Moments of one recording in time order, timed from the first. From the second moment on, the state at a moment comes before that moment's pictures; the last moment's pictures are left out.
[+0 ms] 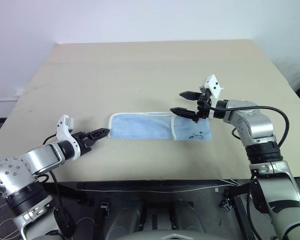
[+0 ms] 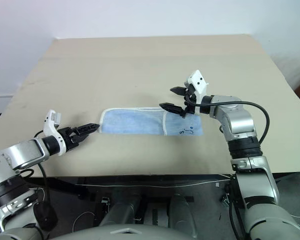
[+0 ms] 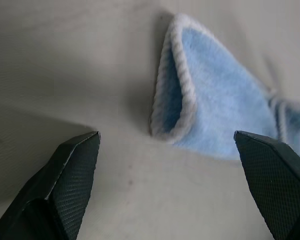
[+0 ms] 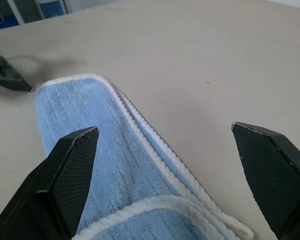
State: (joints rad) left arm -0.41 0.32 0.78 -0.07 -1.24 1.61 0.21; right arm -0.69 -0.53 0.05 0.28 0.33 0.43 0.99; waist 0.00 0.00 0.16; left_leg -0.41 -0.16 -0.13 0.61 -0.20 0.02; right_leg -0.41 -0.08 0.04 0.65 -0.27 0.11
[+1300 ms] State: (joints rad) left arm -0.29 0.42 0.37 0.07 -1.96 1.08 0.69; right arm -0.61 -0.54 0.01 0.20 0.32 0.41 0.86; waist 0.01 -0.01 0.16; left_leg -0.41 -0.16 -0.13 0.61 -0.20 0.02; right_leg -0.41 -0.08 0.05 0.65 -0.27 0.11
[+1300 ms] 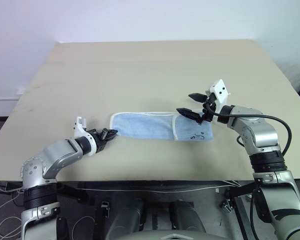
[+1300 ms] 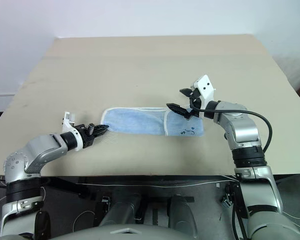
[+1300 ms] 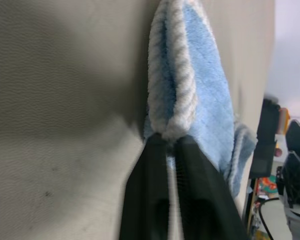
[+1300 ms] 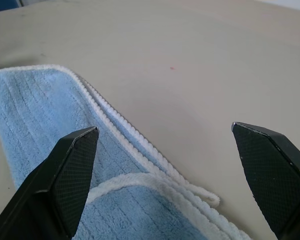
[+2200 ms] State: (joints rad) left arm -0.55 0.86 0.32 0.32 -1.82 1.22 0.29; right arm -0.53 -0.61 -0.09 0.11 0.38 0.47 0.86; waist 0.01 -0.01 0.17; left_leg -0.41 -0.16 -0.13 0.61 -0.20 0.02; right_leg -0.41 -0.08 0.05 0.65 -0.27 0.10
